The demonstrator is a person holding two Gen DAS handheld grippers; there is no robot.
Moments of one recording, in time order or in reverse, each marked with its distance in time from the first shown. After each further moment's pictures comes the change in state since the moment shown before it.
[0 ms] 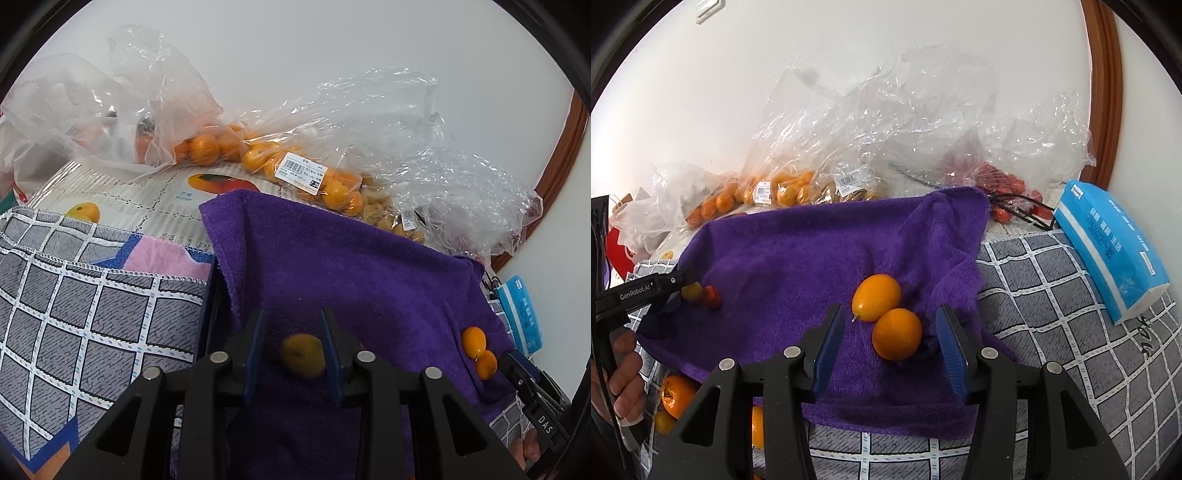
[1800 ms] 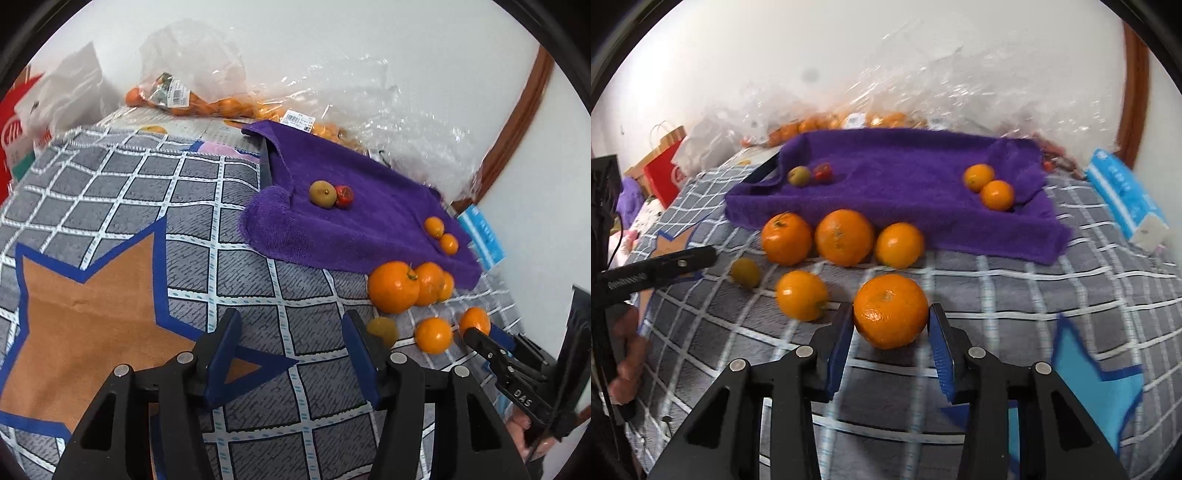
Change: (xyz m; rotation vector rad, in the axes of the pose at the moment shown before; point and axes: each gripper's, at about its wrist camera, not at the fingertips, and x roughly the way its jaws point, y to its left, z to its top) left arm -0.102 0.048 -0.109 0.040 0.063 -0.099; right arm -0.076 0.067 -0.107 -0.146 0.071 0.047
